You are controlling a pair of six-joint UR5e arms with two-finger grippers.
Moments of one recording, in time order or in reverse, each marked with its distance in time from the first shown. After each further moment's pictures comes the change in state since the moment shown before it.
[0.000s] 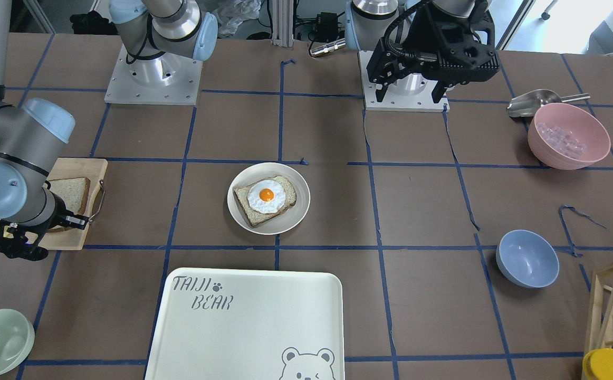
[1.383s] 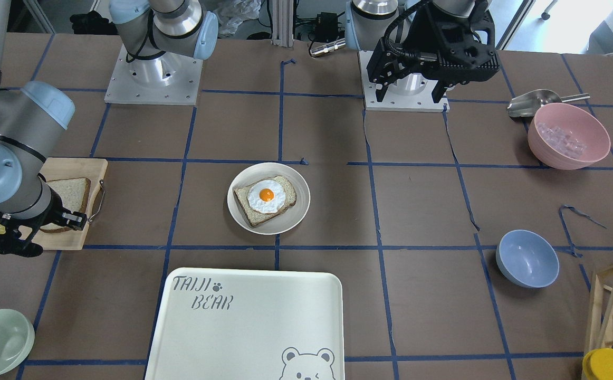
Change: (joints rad) left arm 0.000 0.001 0.000 0.000 0.000 0.000; right arm 0.023 -0.048 -0.022 0.001 0.023 -0.013
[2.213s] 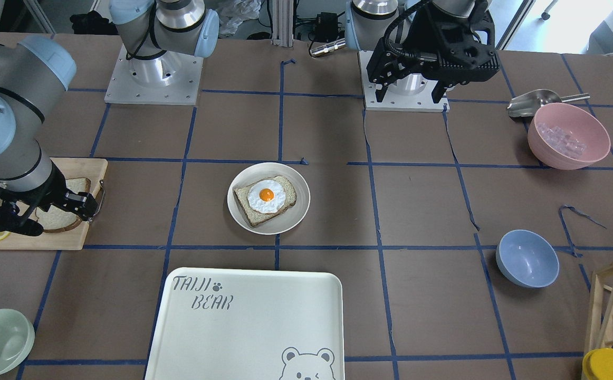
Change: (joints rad) left arm 0.000 -0.001 0.001 0.002 -0.001 -0.001; right arm 0.043 -0.119 -0.014 0.048 0.084 0.000
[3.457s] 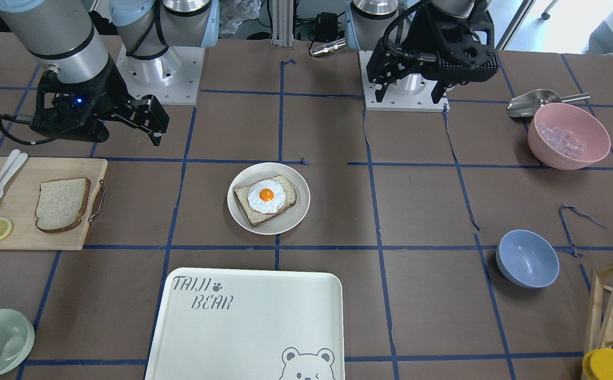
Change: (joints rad) left arm -0.001 0.000 -0.001 0.000 0.000 0.000; right arm 0.228 -0.208 -0.230 0.472 0.160 0.120
